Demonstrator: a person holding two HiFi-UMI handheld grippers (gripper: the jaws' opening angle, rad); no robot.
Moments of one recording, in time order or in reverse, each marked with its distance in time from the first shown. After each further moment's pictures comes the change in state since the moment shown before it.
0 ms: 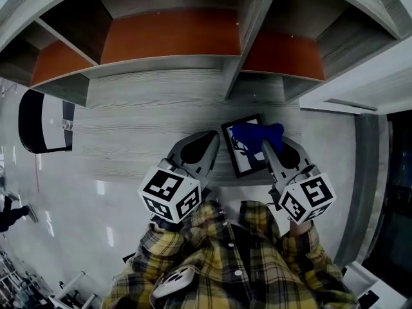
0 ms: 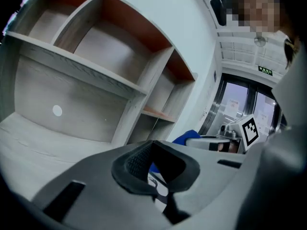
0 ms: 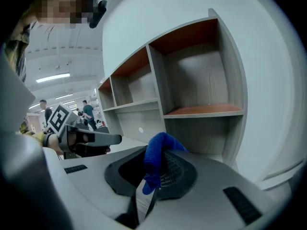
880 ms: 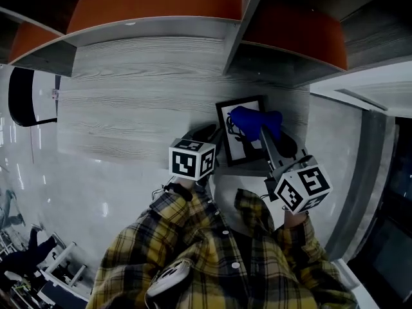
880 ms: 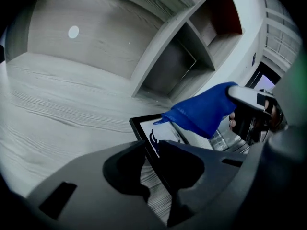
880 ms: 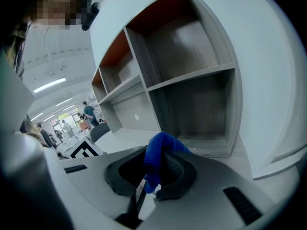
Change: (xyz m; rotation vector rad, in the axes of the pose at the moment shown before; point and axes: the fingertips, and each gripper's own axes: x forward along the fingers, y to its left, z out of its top) left arm 0.088 0.052 -0.202 -0.256 0.402 0.181; right arm 0.026 -0.047 -0.078 0.110 0.097 0.048
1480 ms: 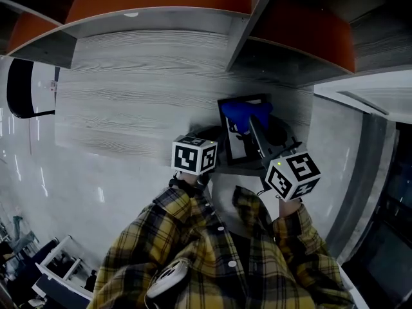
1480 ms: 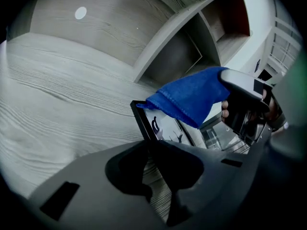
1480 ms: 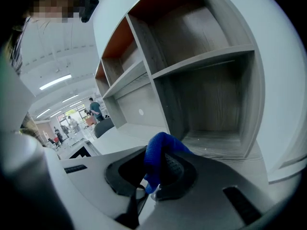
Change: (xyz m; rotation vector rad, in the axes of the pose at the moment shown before) left arm 0.023 0.005 -0.028 -0.077 0.048 -0.047; right arm 0.042 0.007 -0.012 -0.039 0.038 0.069
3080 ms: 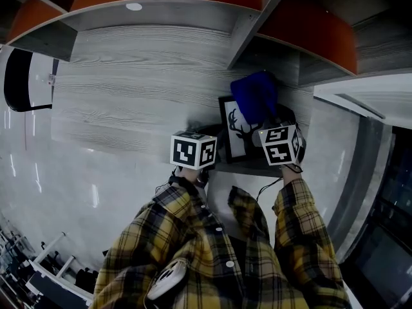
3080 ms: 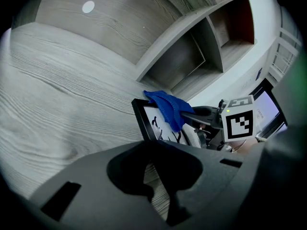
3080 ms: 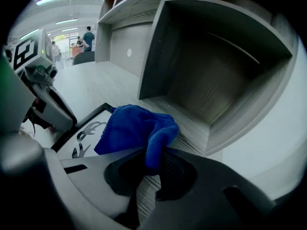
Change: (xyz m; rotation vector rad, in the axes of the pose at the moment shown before) left arm 0.001 0.000 -0.001 -0.066 -0.002 -0.033; right arm 0.032 -0.114 -0.100 -0.473 0.483 -0.360
